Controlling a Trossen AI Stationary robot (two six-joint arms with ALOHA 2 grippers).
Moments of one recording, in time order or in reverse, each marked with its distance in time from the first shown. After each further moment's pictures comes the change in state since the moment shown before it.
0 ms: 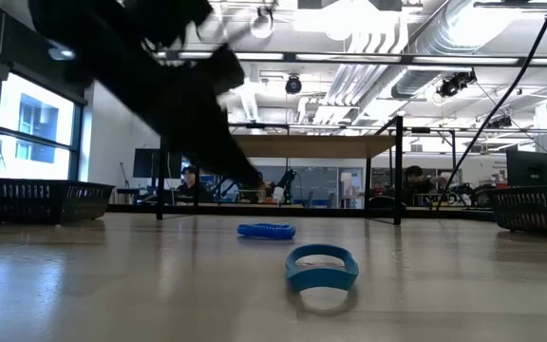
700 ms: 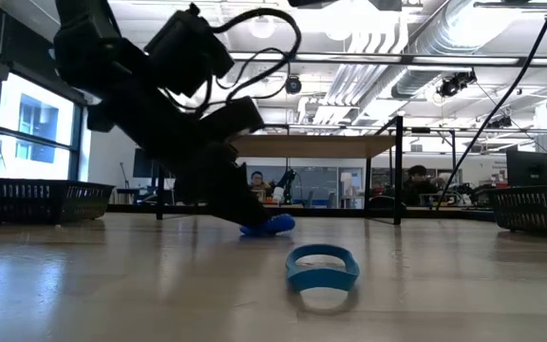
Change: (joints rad) left arm 0.061 0.204 0.004 0.130 0.024 0.086; right arm 0.002 -0.001 0.000 -0.039 -0.027 0.076
